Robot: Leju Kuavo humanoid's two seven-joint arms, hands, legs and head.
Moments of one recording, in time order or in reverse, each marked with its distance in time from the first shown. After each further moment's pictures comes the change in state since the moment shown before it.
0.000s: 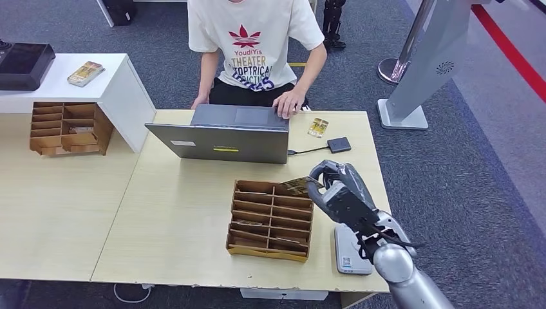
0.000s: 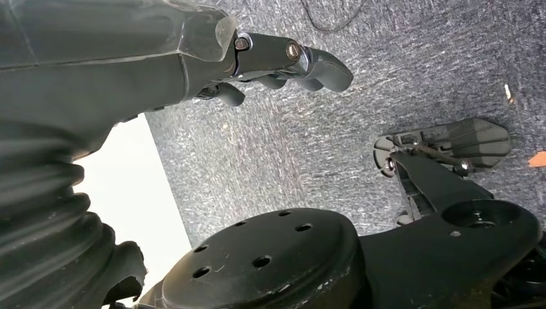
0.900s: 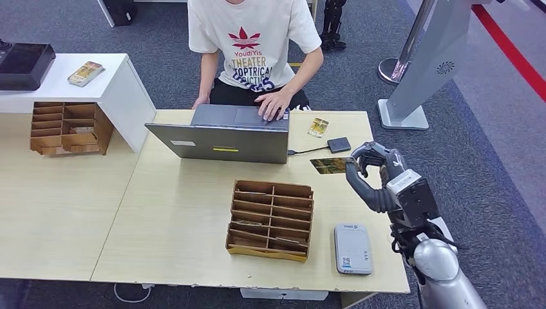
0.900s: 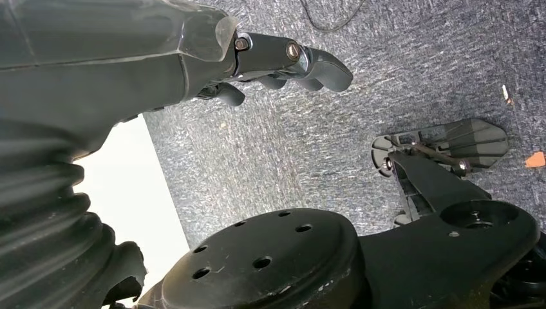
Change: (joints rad) left arm 0.000 0.000 0.022 0.000 -0.018 0.000 -0.012; right arm 0.018 -0.098 -0.118 -0.126 -0.201 -0.010 -0.067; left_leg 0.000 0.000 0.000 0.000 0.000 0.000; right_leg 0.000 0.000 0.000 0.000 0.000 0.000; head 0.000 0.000
